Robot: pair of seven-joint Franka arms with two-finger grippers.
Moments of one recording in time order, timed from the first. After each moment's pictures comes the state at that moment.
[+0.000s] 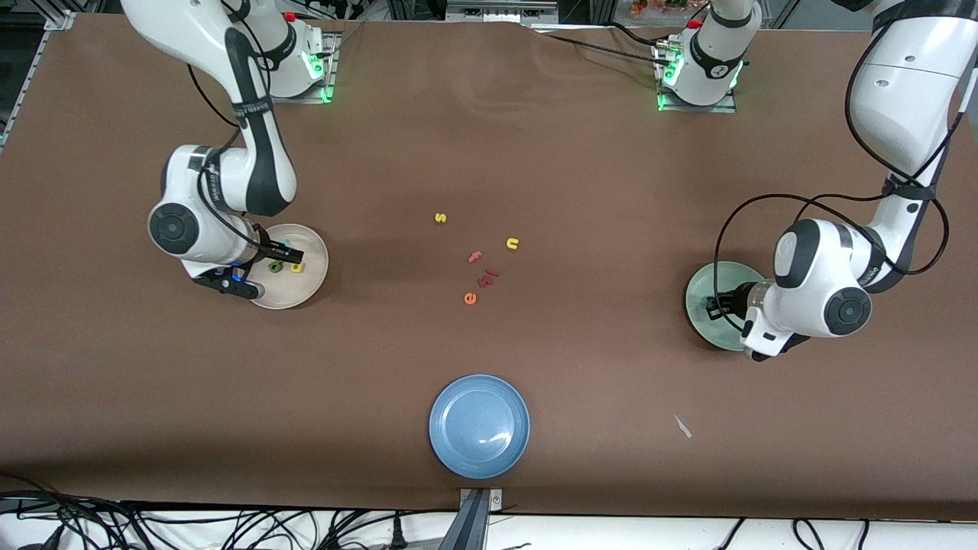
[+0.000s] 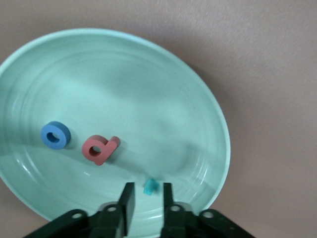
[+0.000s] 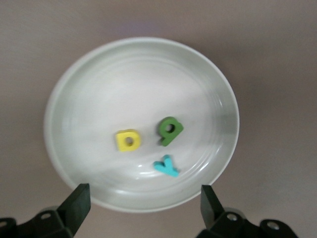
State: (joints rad) left arm 0.29 0.68 -0.36 -1.69 0.12 2.03 -0.55; right arm 0.78 0.41 -0.66 -2.00 0.29 2.05 0.23
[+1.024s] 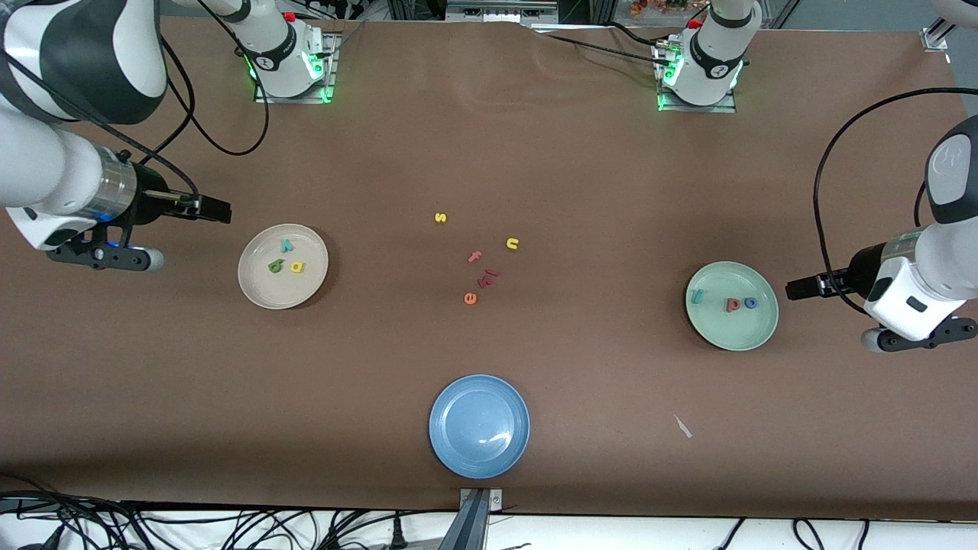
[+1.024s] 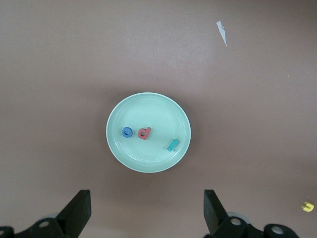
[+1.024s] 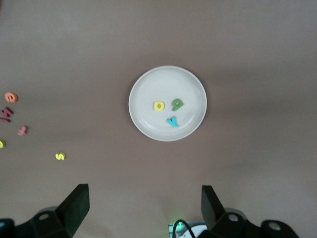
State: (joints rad) left arm 0.27 0.47 -0.38 -1.27 0.13 1.55 -0.25; right arm 0.75 0.34 -0.78 -1.38 0.27 1.41 0.12
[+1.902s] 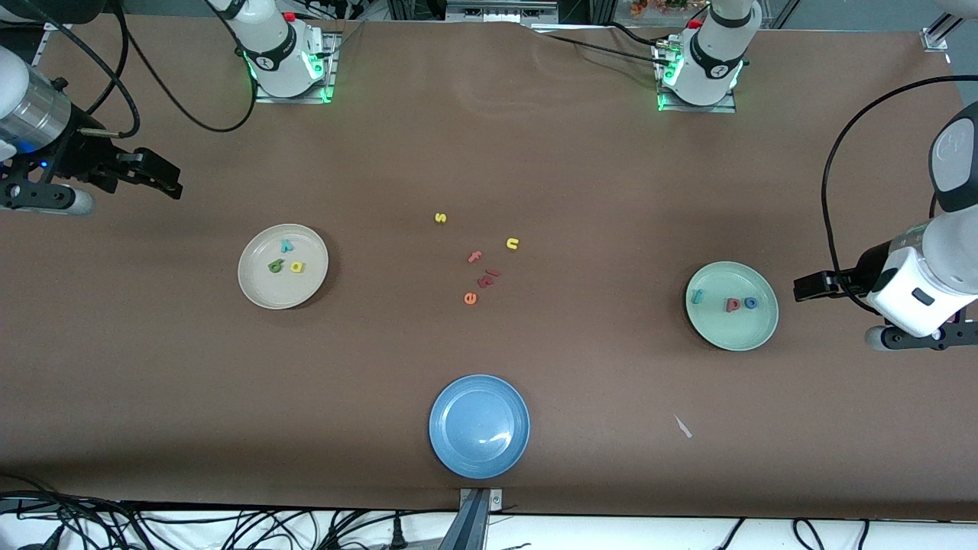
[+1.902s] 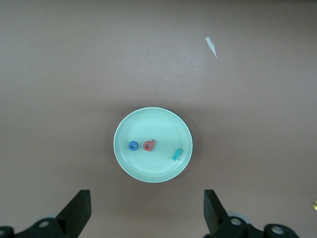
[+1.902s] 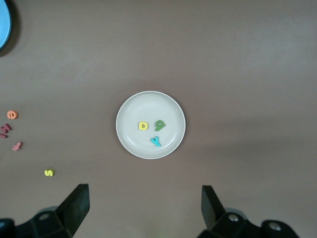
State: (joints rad) left arm 0.24 0.47 -0.38 -1.20 0.18 1.55 -0.20; right arm 0.07 0.00 0.01 -1.65 0.01 1.61 0.19
